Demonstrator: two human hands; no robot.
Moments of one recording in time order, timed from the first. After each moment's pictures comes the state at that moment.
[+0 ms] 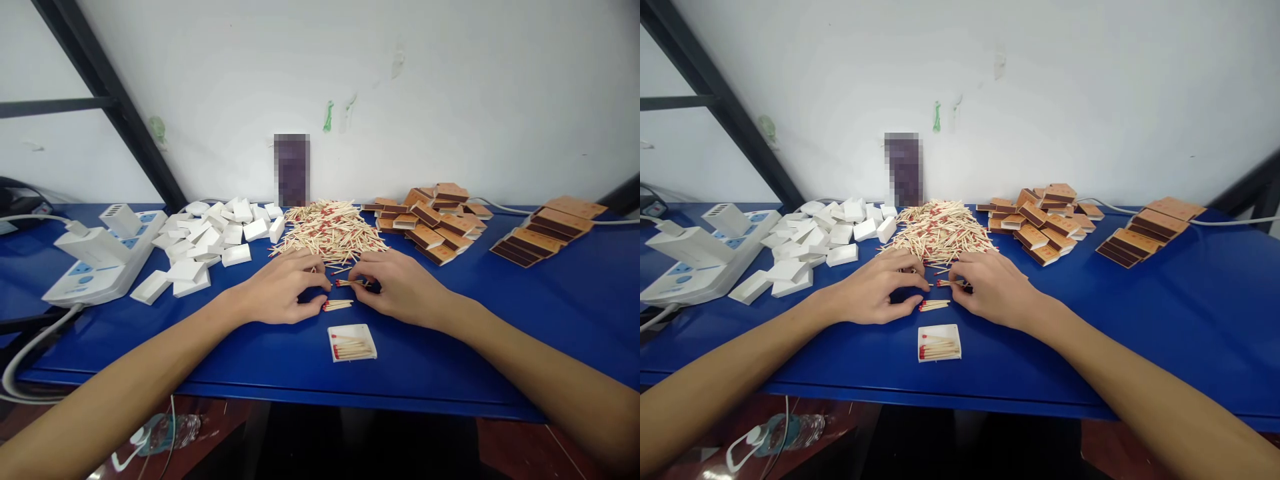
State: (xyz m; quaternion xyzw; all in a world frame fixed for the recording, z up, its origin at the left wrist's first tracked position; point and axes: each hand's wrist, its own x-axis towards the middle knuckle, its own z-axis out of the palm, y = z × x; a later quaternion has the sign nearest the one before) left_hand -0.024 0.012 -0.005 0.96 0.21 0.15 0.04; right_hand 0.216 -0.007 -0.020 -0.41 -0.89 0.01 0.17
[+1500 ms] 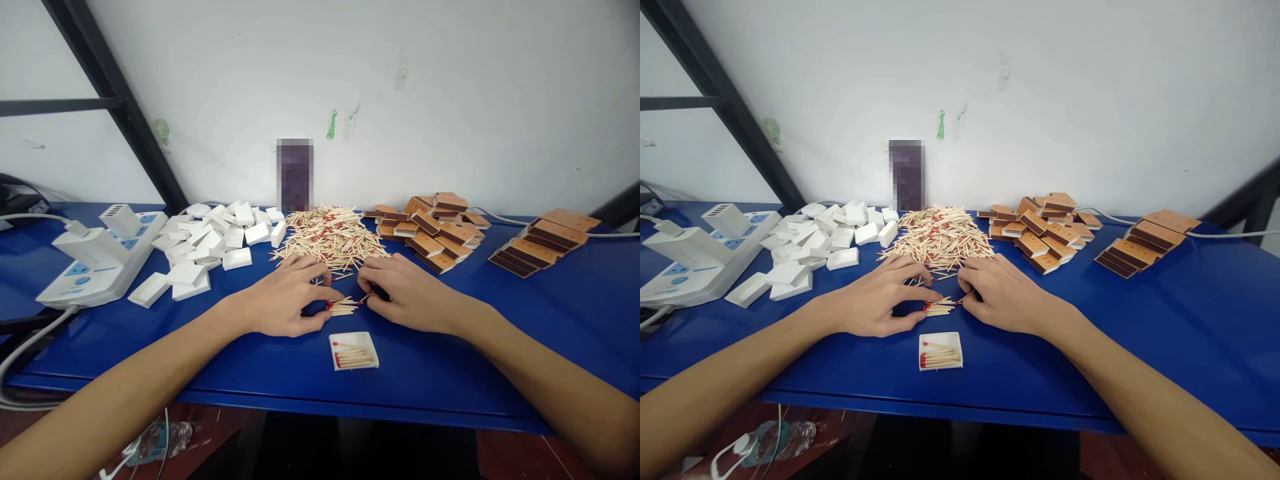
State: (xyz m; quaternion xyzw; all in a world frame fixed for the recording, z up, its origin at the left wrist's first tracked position) left_hand -0.024 0.006 -0.006 0.97 0.21 0.11 0.03; right_hand 0.226 -0.008 -0.009 -0.41 -0.91 0.03 0.09
